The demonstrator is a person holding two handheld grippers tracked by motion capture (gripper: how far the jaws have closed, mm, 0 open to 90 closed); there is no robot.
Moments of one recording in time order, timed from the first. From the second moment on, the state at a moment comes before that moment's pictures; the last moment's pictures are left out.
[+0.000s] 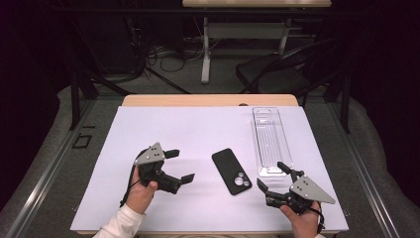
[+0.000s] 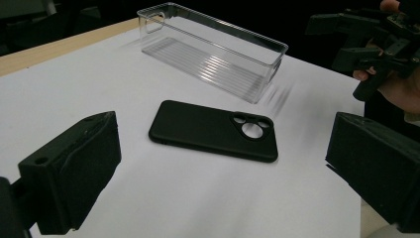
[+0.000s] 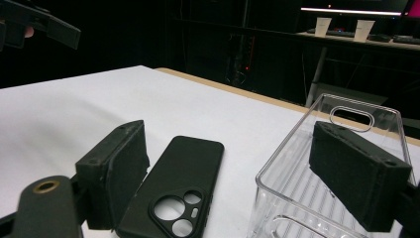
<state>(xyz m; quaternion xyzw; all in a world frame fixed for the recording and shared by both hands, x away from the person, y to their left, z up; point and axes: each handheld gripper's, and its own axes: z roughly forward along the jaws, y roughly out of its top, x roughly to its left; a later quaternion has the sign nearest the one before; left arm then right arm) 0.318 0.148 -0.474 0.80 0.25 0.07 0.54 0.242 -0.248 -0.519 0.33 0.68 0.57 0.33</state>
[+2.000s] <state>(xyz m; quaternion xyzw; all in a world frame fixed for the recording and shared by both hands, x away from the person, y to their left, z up) 0.370 0.030 -0.495 0.83 0.27 0.06 0.49 0.246 -0.252 -0.523 0.34 0.68 0.57 0.31</state>
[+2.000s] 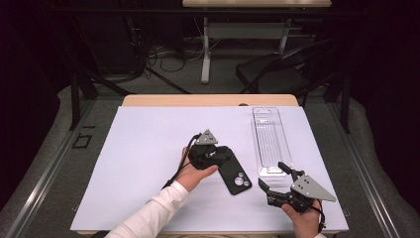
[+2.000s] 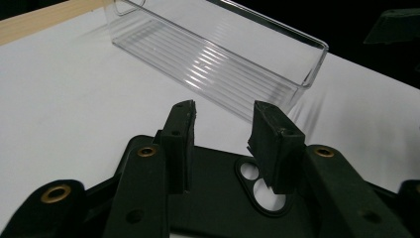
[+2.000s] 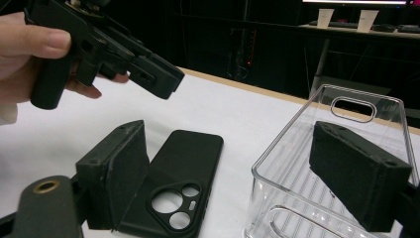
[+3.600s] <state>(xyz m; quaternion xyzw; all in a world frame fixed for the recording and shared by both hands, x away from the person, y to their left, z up) 0.364 -0.040 -0.552 0.87 0.25 0.00 0.42 0.247 -0.254 -0.525 0.34 0.68 0.57 0.31</state>
